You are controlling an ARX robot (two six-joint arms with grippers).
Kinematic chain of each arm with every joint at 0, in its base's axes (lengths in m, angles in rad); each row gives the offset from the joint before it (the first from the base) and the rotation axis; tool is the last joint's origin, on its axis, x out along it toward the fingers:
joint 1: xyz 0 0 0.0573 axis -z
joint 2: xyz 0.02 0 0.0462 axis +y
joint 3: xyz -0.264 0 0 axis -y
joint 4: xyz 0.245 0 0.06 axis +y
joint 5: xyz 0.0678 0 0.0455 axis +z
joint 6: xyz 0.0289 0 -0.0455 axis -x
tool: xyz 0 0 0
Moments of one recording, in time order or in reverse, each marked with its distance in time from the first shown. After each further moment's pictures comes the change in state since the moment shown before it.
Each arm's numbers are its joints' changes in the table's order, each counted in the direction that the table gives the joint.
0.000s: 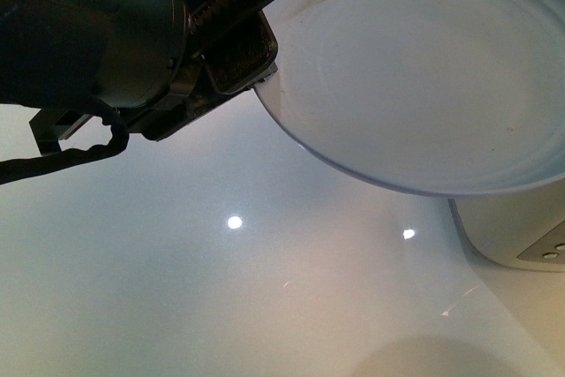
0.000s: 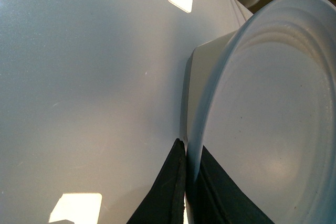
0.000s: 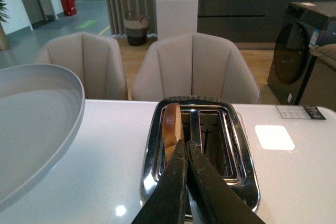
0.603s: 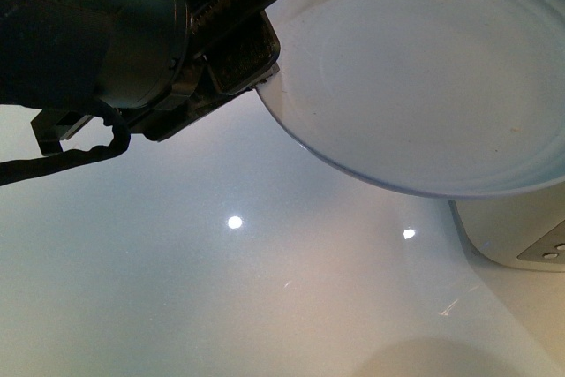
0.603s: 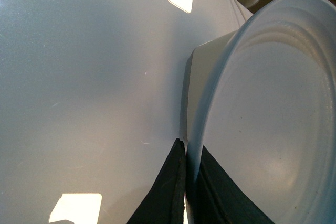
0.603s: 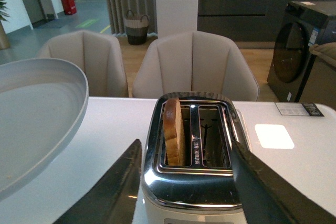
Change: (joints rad) left arm 0.000 0.000 0.000 0.000 0.000 0.000; right arm 0.000 -0.176 0.000 0.180 0.000 0.002
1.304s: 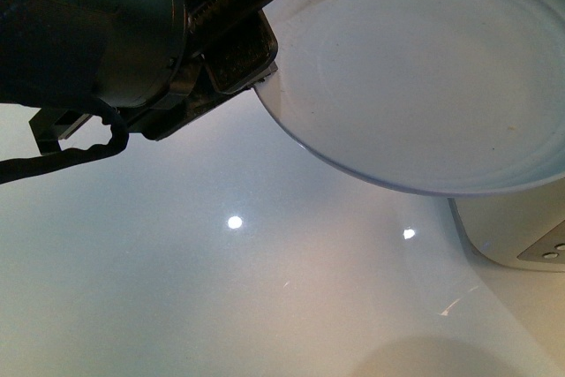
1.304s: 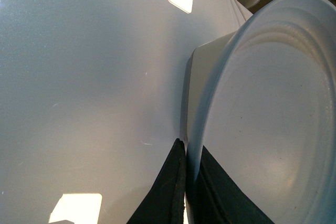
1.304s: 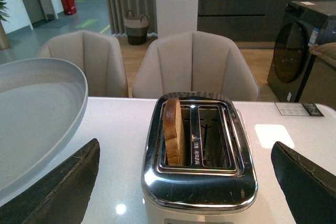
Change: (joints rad) left arm 0.000 0.000 0.000 0.000 0.000 0.000; right arm 0.000 0.000 0.000 0.000 0.000 0.000
